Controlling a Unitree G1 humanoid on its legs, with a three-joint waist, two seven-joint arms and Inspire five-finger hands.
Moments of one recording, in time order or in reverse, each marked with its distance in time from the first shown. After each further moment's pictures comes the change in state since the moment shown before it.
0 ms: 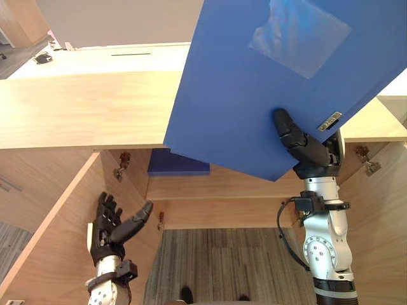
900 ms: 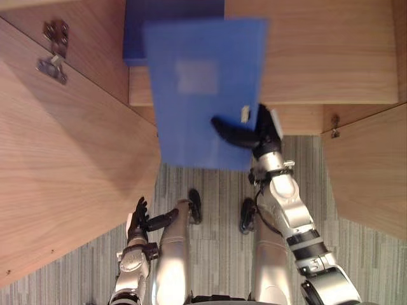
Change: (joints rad) left arm -0.455 0.102 -0.106 0.547 0.128 0.016 0.075; right arm -0.463 0.004 0.132 0.483 -0.227 0.023 -0.327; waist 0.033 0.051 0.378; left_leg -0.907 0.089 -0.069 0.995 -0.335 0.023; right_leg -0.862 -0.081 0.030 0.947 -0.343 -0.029
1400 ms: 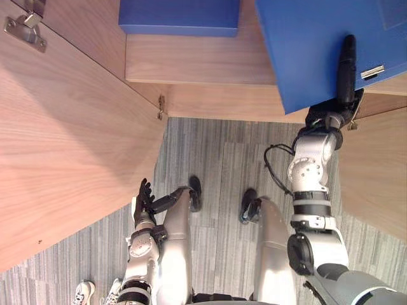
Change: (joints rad) left arm -0.030 -0.055 -0.035 -0.108 -0.072 -0.001 0.086; right arm -0.342 0.044 -0.383 0.210 0.568 -0.147 -0.313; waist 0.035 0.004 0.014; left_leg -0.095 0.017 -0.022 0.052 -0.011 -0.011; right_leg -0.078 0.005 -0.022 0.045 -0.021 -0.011
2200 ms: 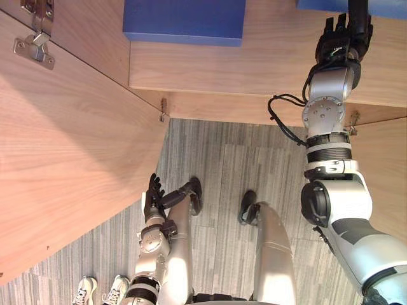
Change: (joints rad) left arm -0.022 -0.033 -0.073 0.025 -0.052 -0.024 0.024; right arm -0.374 -0.208 0.154 0.294 0.082 0.089 0.054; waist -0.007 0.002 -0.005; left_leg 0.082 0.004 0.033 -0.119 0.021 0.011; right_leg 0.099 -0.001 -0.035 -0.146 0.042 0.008
